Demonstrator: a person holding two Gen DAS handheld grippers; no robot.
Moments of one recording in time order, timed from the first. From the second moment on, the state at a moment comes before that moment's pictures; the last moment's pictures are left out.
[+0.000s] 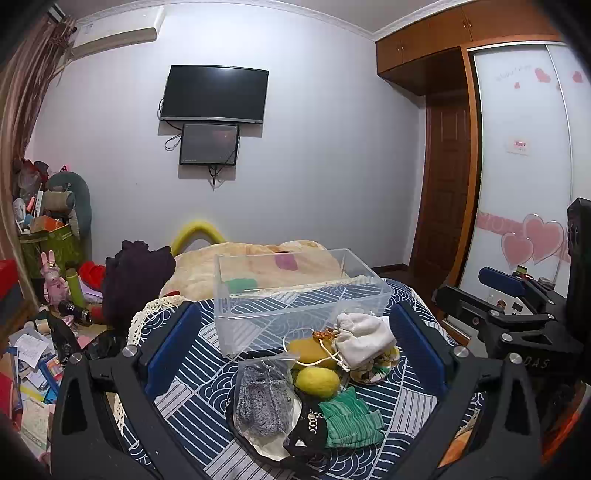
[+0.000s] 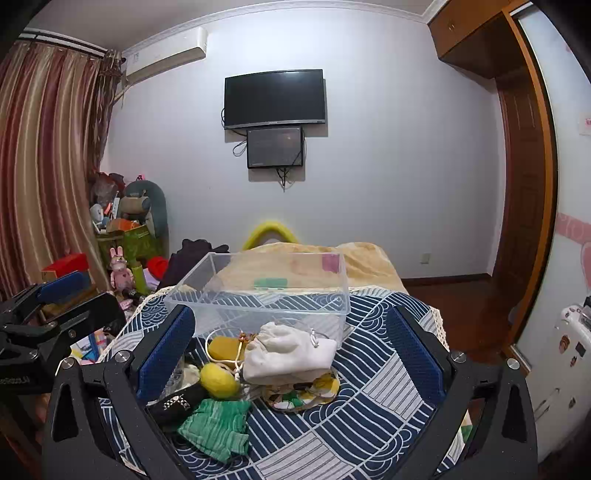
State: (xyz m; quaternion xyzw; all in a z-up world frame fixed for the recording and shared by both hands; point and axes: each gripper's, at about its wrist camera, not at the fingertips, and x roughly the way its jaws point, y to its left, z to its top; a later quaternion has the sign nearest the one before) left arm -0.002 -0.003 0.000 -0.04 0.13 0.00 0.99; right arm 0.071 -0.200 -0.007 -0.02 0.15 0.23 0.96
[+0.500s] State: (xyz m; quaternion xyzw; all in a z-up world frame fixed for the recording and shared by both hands) left arm -0.004 -0.003 0.003 -0.04 0.13 0.00 0.99; right arm 0.066 -0.202 -0.002 -0.02 0.14 0.23 0.96
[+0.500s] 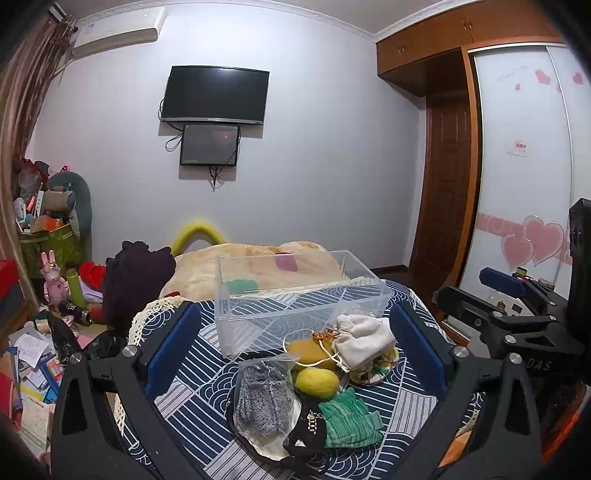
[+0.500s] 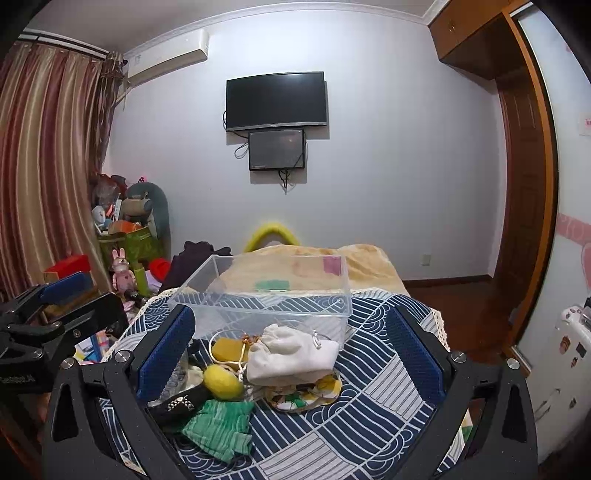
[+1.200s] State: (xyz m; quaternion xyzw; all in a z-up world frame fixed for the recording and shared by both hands) left arm -0.005 -0.006 0.003 -0.04 0.13 0.00 0.99; right arm 0.059 -0.198 0.004 -0.02 0.14 0.24 0.96
